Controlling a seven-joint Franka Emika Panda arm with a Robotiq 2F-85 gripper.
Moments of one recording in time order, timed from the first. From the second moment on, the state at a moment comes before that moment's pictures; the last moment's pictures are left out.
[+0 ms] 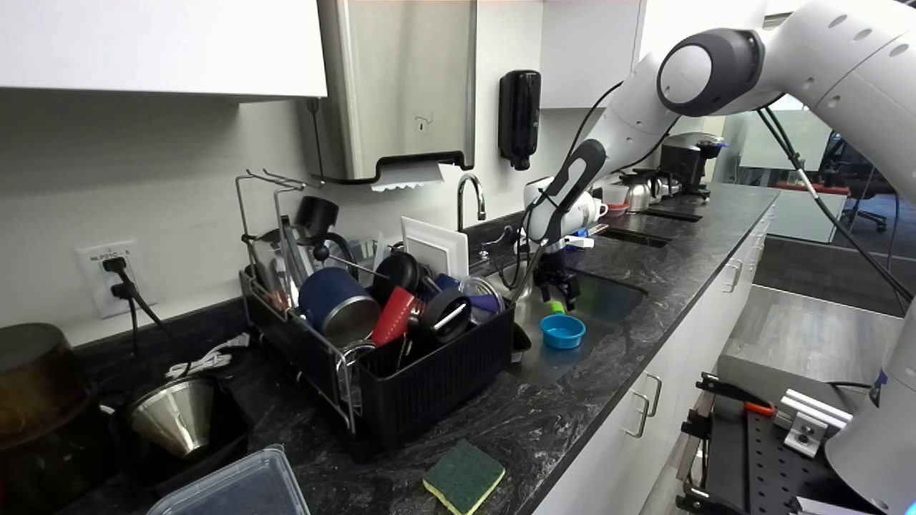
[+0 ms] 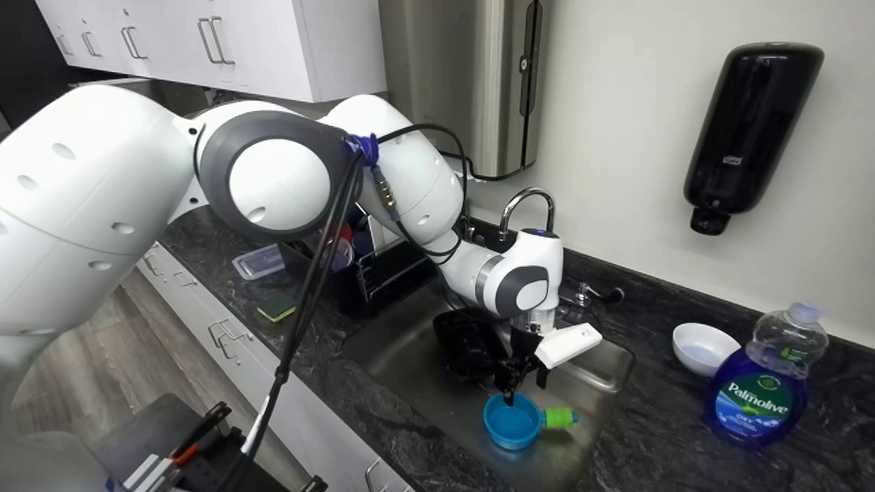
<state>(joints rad) -0.43 0.90 -0.07 -1.61 -0.17 2.36 -1.51</state>
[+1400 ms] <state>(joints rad) -0.43 1.04 -0.12 -1.43 -0.24 2.36 -1.69</state>
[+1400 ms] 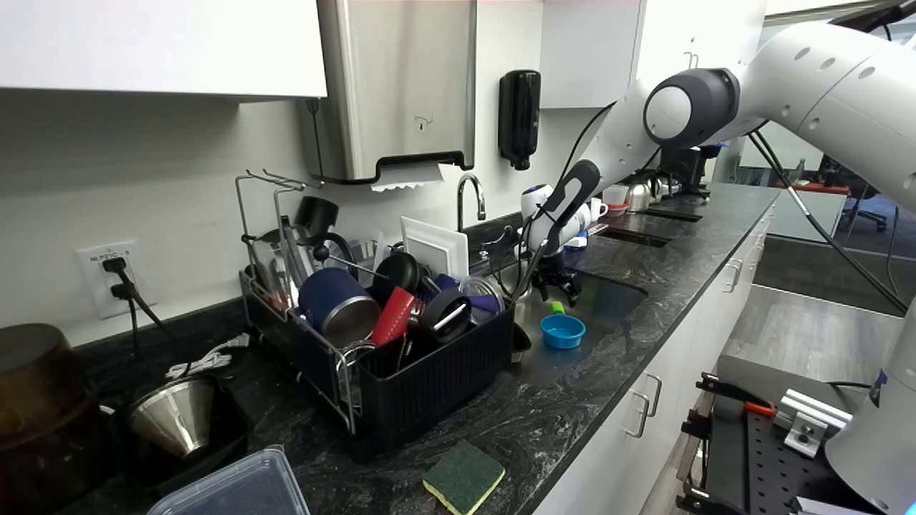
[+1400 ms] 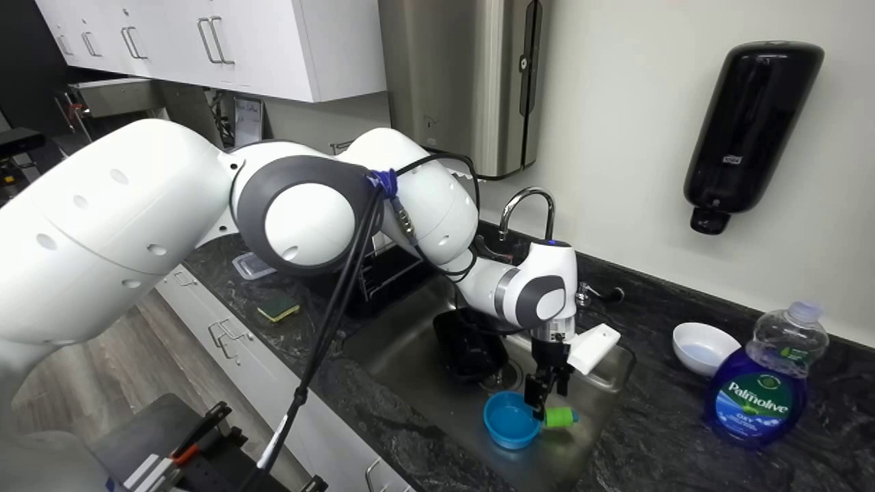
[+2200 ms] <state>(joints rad) -0.43 1.05 -0.14 -1.43 -0.29 2.47 -1.88</state>
